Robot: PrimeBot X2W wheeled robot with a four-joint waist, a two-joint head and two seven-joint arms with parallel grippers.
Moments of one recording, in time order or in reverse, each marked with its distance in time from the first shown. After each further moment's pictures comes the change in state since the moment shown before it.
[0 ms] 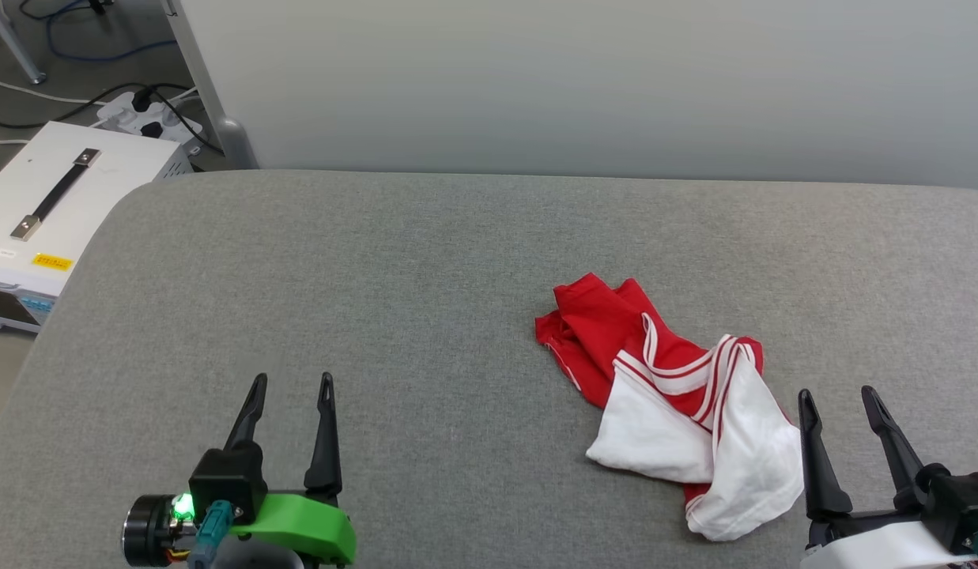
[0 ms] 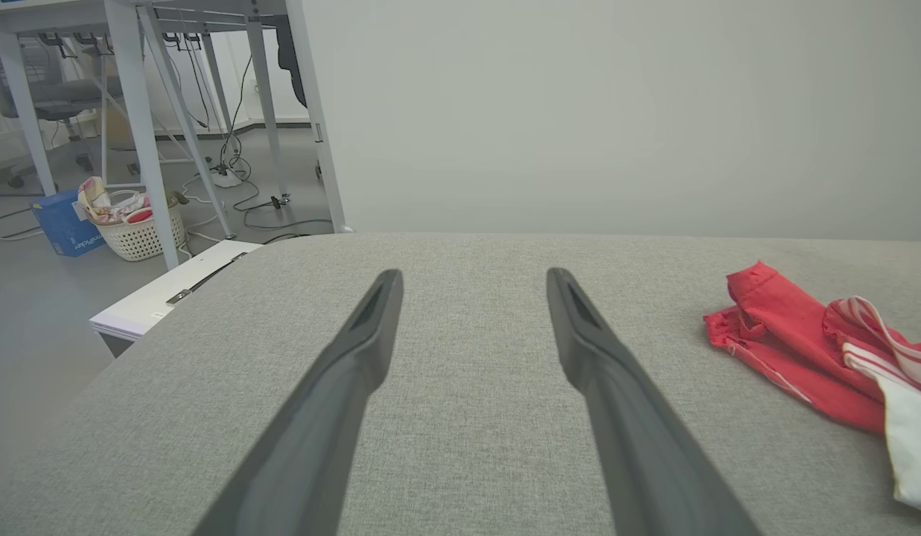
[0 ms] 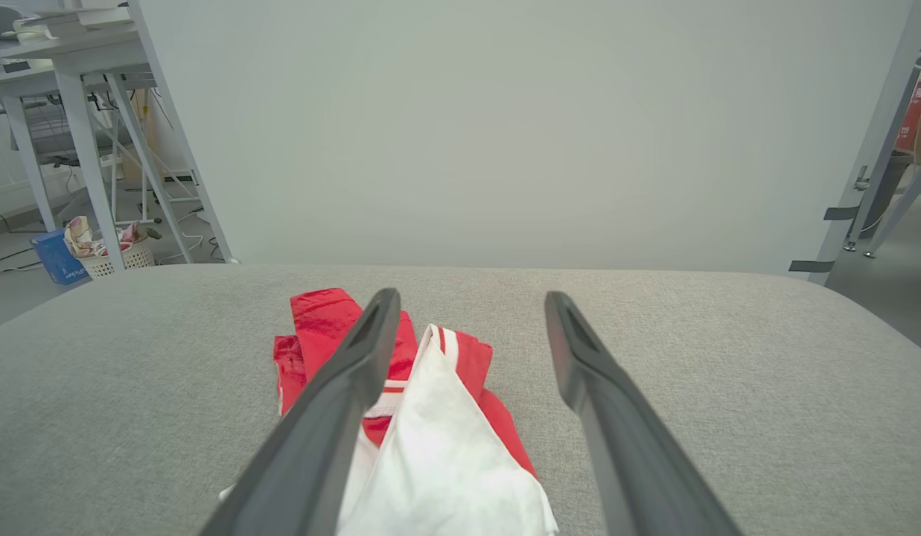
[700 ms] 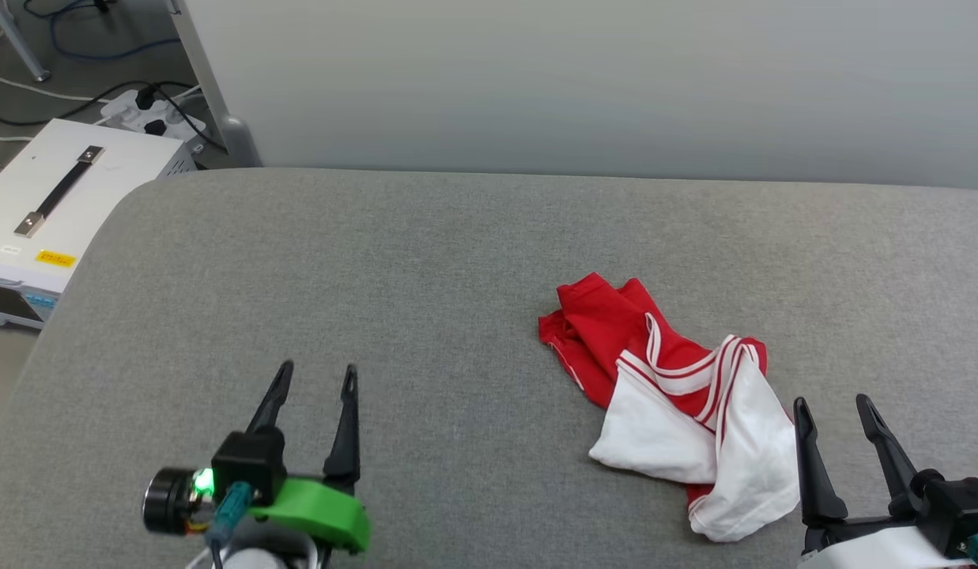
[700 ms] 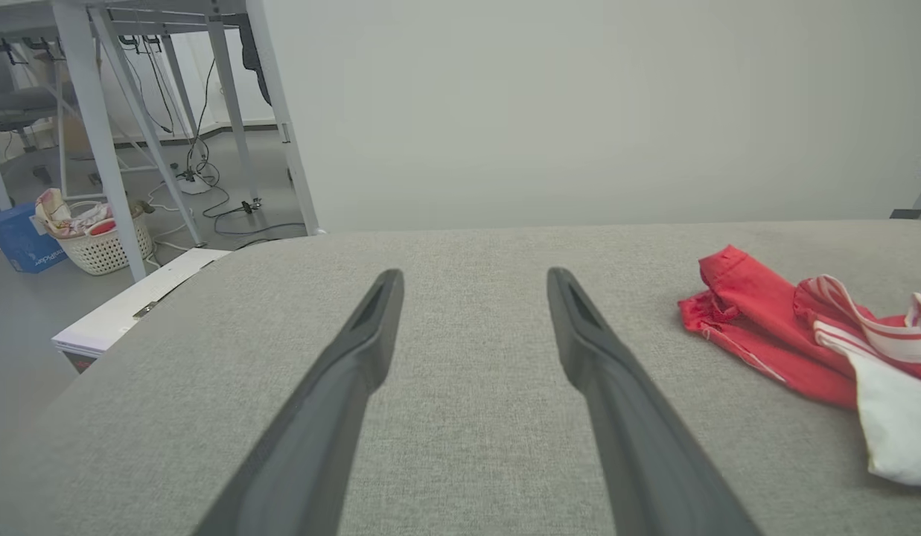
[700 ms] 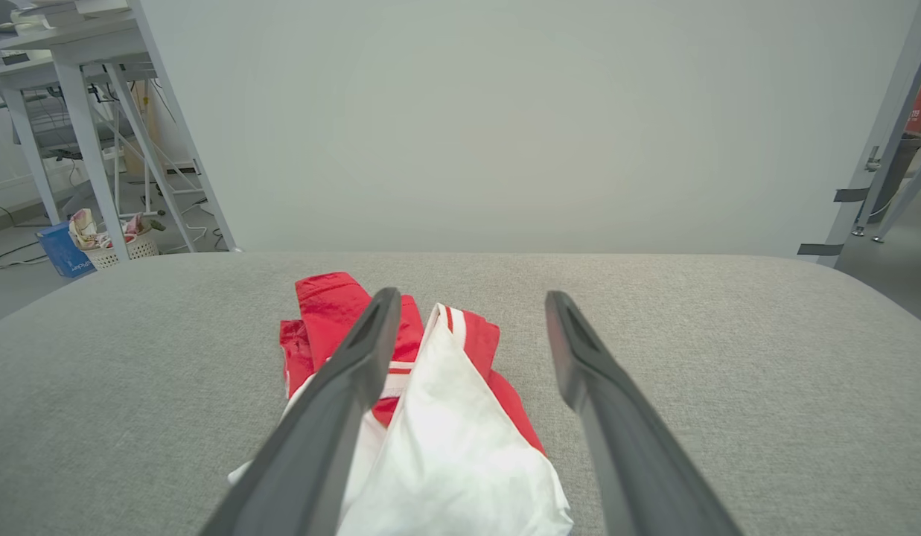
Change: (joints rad) left arm -0.015 -0.076 0.079 0.058 0.100 -0.150 0.000; right arm 0.012 0.008 0.004 0.017 0.001 0.000 0.000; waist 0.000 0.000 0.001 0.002
